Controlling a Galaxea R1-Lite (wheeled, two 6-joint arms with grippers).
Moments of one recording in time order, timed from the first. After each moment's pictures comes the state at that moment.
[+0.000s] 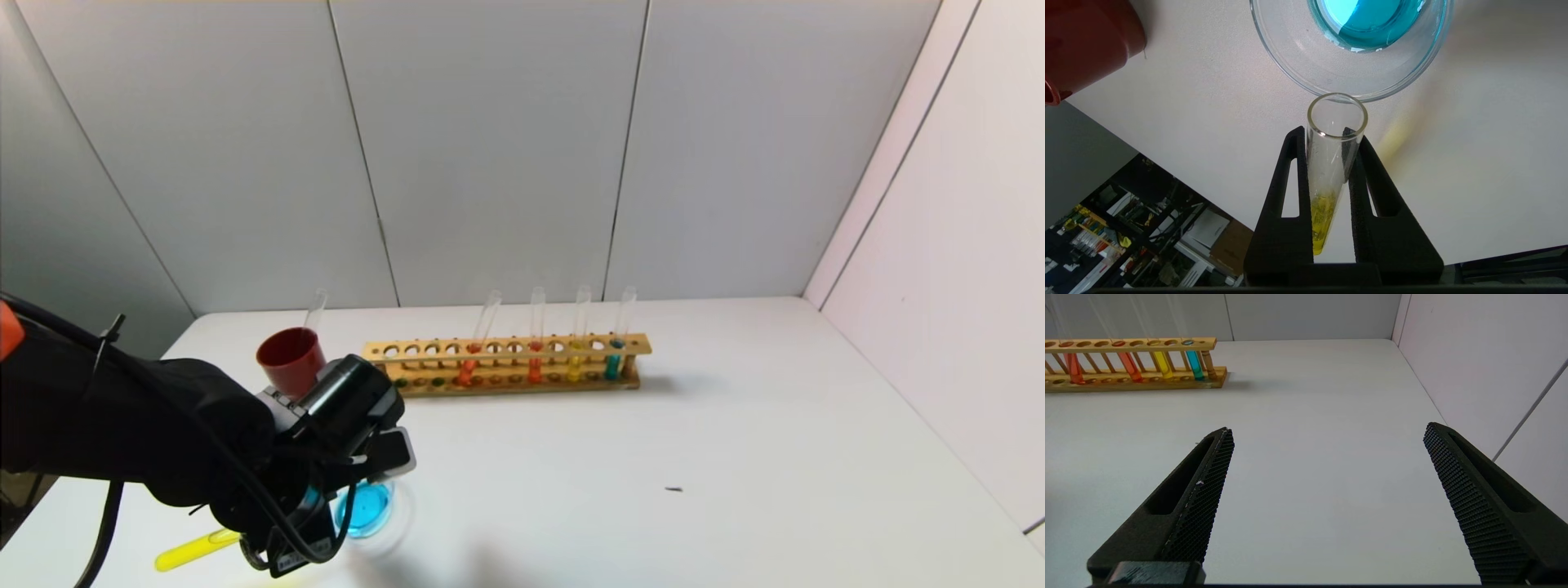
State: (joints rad) left arm -0.57 1.78 -0.83 0.33 0.47 0.54; right arm 0.00 0.00 0.00 0.00 -0.01 0.01
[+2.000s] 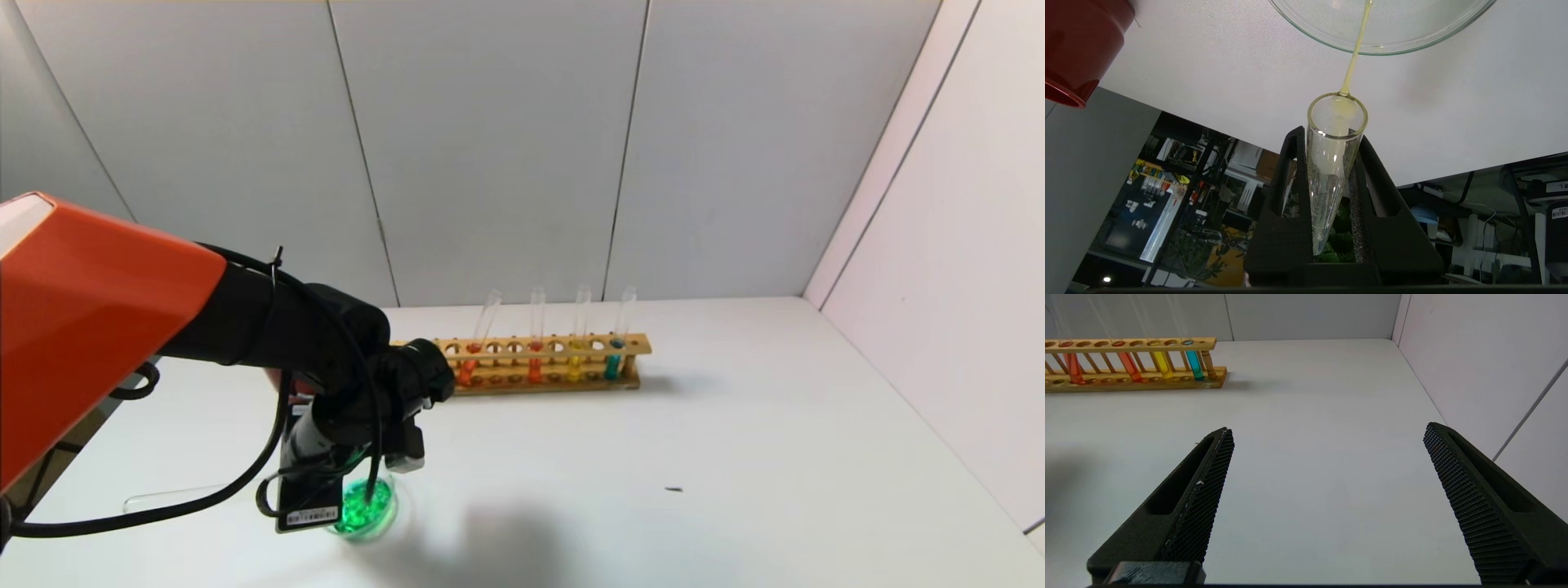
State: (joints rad) left arm -0.57 2.04 -1.29 0.91 0.59 0.57; right arm 0.00 0.00 0.00 0.00 -0.01 0.01
